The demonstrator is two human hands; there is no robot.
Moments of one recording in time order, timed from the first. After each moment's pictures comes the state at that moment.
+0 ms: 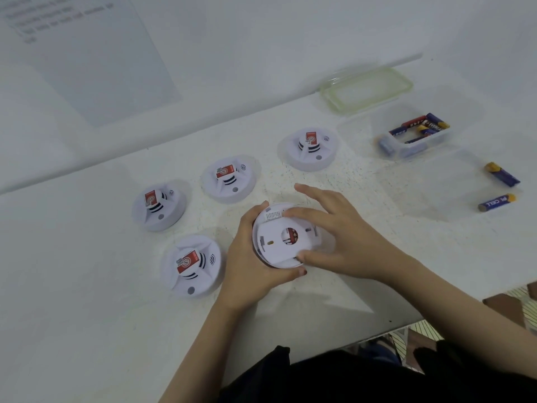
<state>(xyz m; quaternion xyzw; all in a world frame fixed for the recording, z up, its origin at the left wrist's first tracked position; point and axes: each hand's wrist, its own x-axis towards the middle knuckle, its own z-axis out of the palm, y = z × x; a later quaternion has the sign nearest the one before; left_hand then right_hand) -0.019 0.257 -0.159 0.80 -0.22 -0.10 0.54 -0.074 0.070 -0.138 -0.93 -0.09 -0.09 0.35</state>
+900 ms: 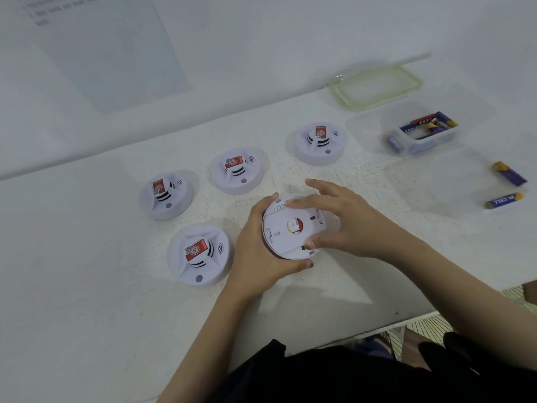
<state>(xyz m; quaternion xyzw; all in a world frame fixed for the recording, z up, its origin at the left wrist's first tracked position) -0.019 0.261 -0.161 0.80 -0.25 -0.09 0.55 -0.064 0.073 -0.118 -0.93 -0.03 0.01 0.36</state>
